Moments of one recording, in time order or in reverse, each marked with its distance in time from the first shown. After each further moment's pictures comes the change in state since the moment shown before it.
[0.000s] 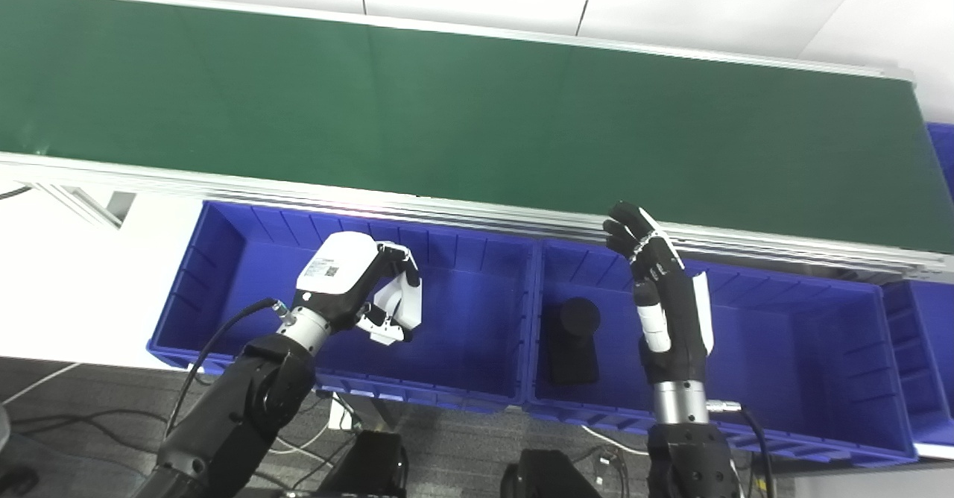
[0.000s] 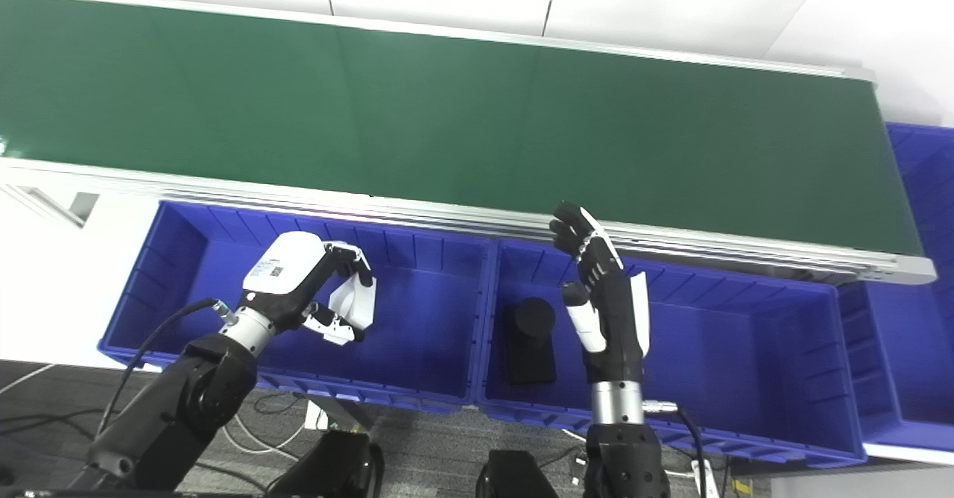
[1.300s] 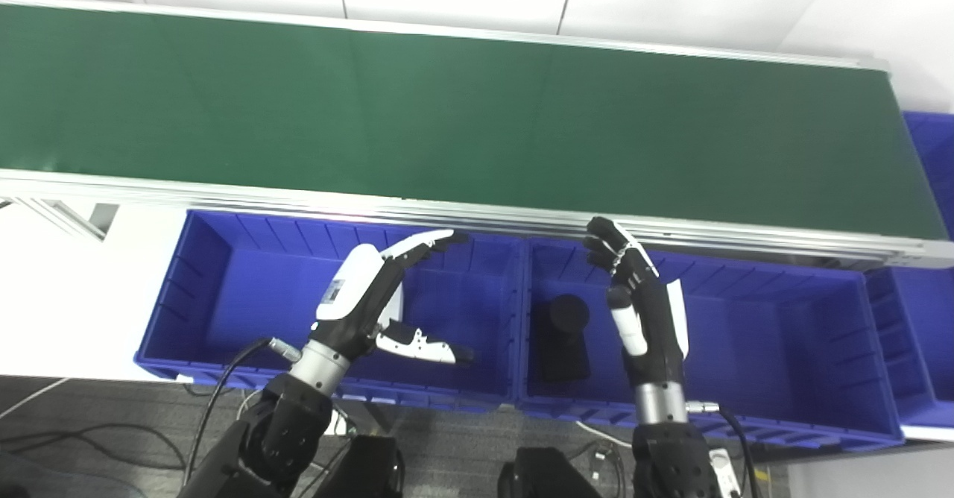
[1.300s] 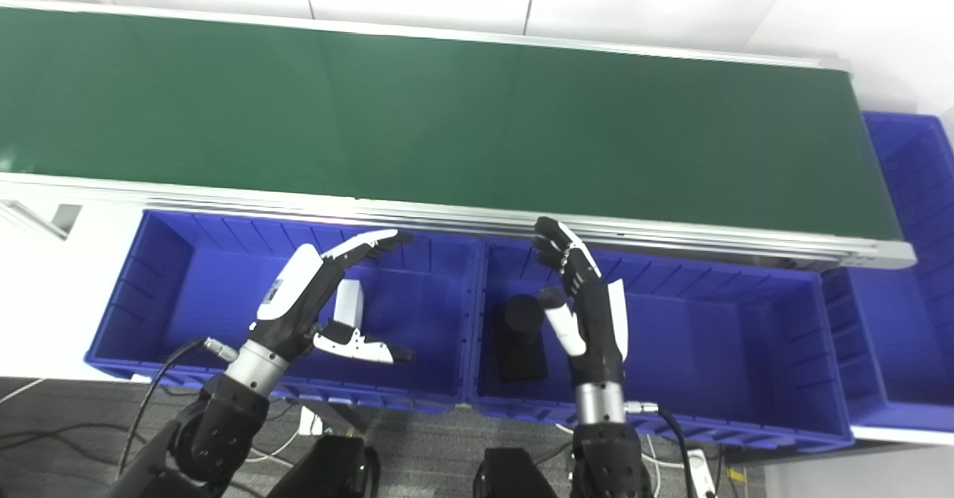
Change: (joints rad) left arm 0.132 -0.096 0.001 -0.213 -0.391 -0.193 -0.022; right arm -0.021 0.016 -0.004 0.144 -0.082 -0.026 -0.078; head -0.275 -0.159
